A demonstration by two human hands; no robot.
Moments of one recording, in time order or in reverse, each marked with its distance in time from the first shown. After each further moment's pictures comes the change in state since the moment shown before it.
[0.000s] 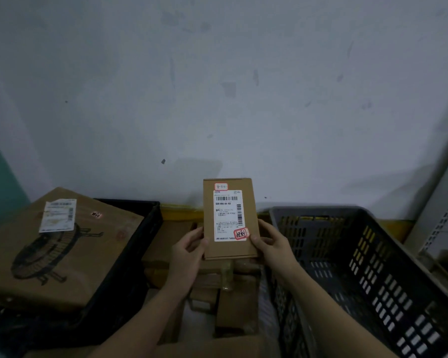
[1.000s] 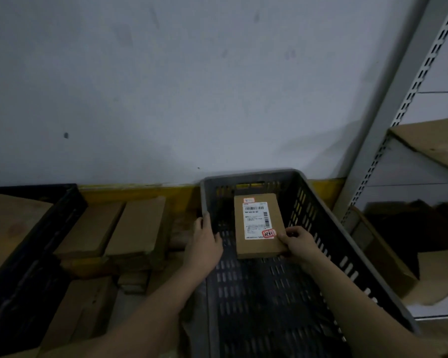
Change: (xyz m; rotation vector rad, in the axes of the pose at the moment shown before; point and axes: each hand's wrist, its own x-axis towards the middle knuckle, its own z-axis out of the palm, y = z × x) left_hand -0.024 -0.026 0.225 0.819 -0.293 0.006; right_hand -0.005 0.071 -0.247 -0.224 0.431 0.403
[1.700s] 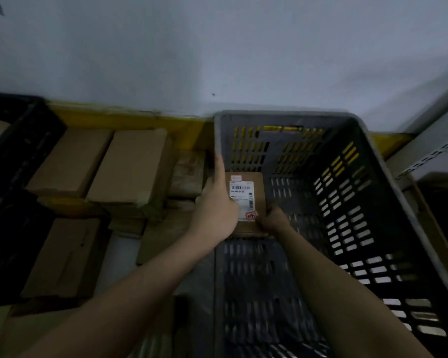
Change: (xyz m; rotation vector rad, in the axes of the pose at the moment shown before) left_hand 0.034 -0.008 0.011 -0.220 -0.132 -0.159; right_hand 0.092 0.080 0.119 -0.636 -0.201 0.128
